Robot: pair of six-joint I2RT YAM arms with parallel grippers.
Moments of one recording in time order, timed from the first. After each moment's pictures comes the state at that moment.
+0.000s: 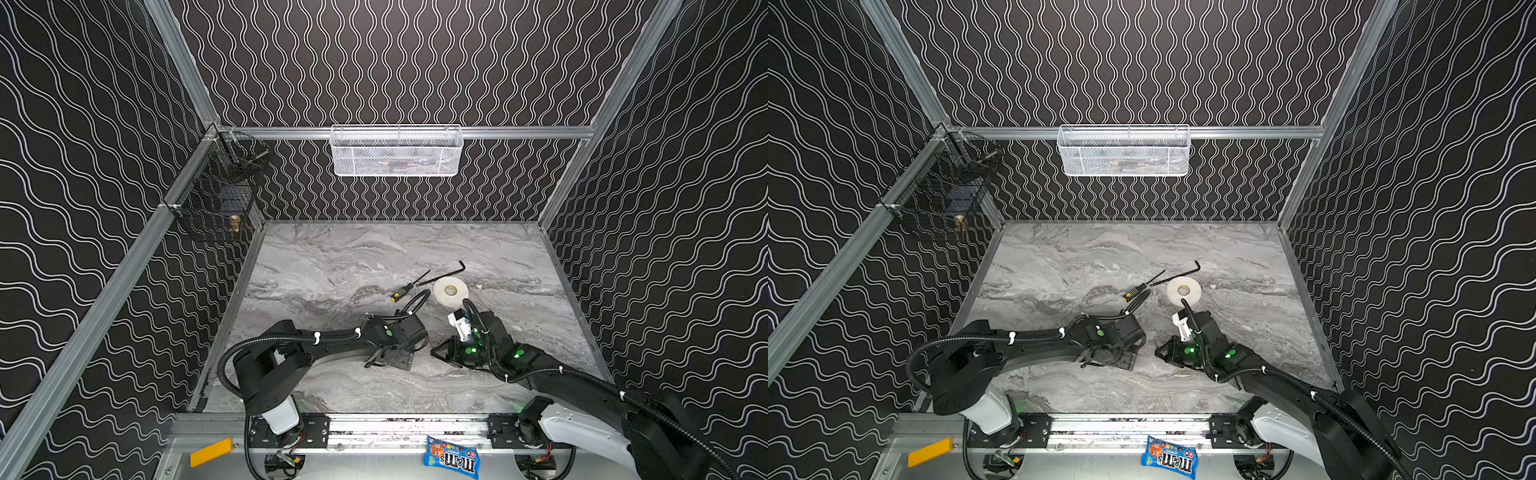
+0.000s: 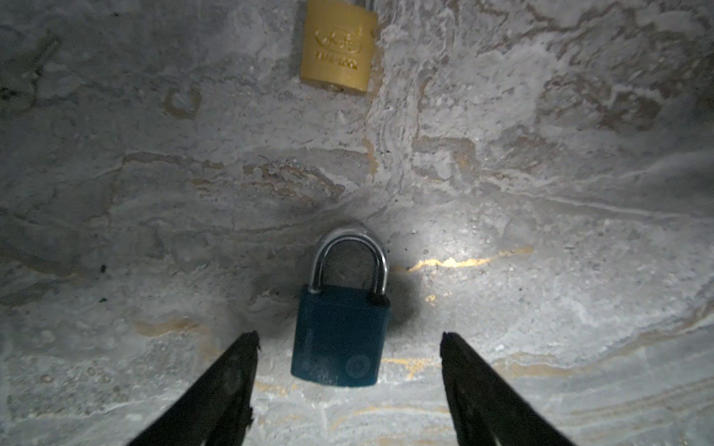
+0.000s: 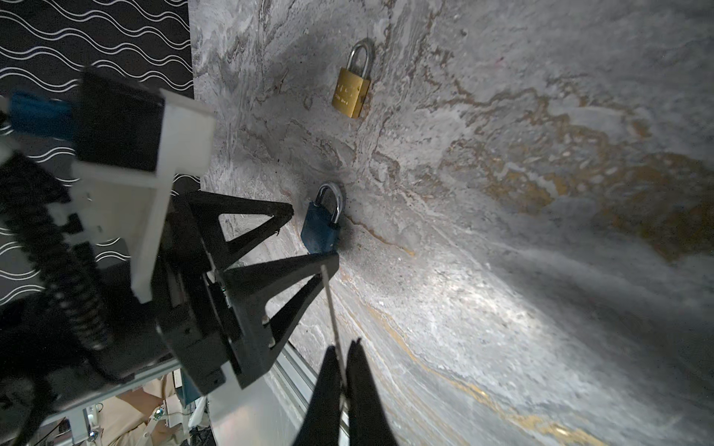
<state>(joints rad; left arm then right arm) -1.06 1.67 0.98 -0.64 -0.20 -0.75 0.66 1.05 0.38 -0.07 -0.48 0.91</state>
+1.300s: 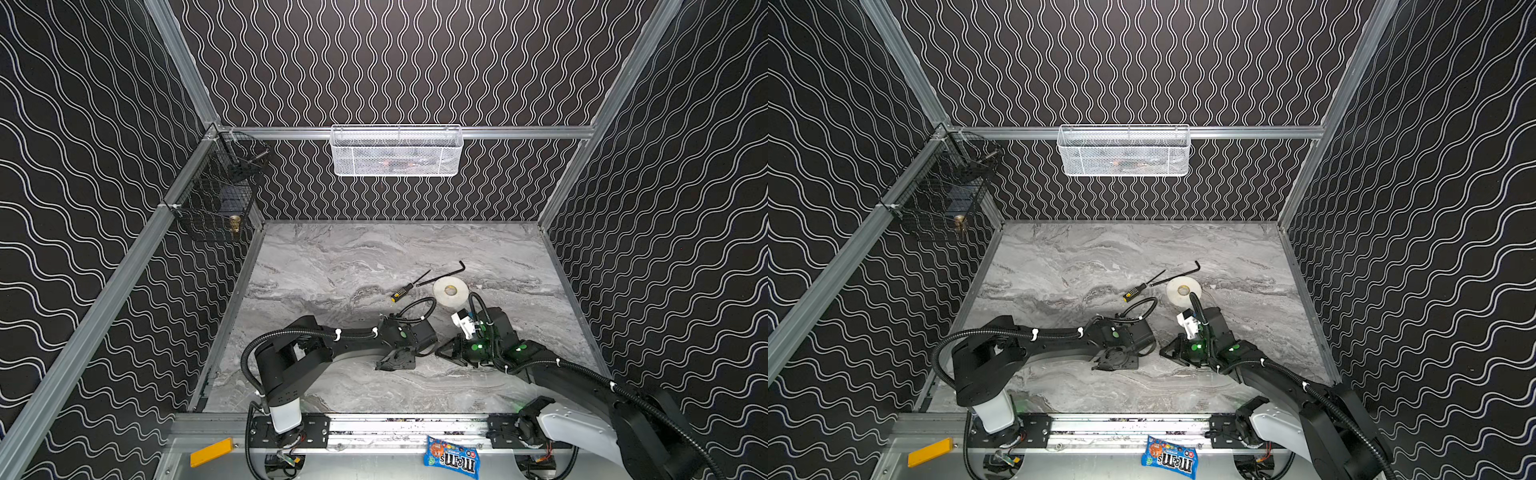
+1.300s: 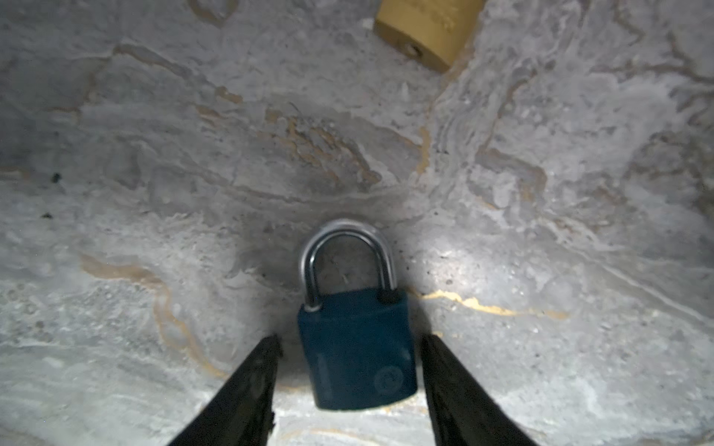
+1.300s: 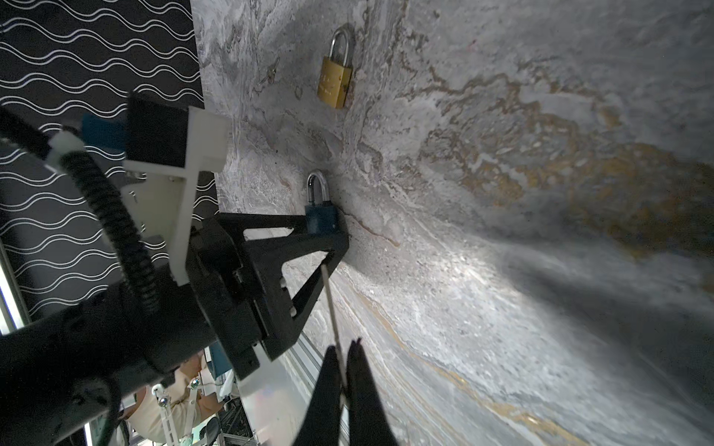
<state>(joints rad) -1.09 1.78 1.06 -0.71 -0.23 -1.10 0.52 1.12 0.37 -0.07 -0.68 0.84</state>
